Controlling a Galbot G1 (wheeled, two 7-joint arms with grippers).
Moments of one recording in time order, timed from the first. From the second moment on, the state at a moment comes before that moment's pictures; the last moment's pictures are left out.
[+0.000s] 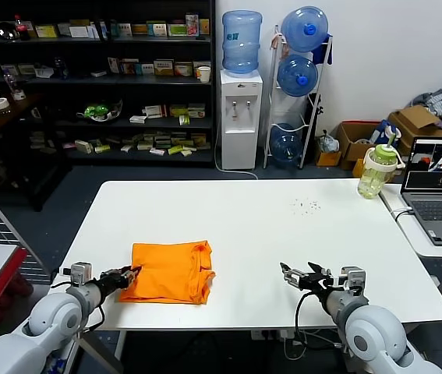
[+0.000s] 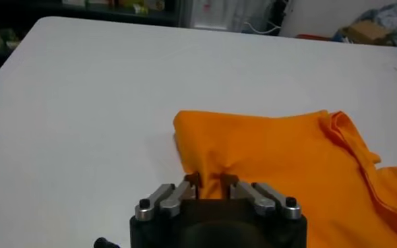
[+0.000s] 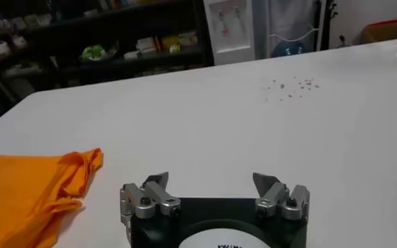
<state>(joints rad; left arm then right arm) 1.06 -0.71 -0.12 -1.65 -1.02 0.40 -0.08 -1.24 0.93 0.30 2.01 0.96 -0.58 0.35</state>
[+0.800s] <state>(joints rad) 1.11 -0.60 -0.19 -1.77 -0.98 0.44 -0.17 -1.21 0.93 0.28 1.99 0.95 -0.56 0.32</state>
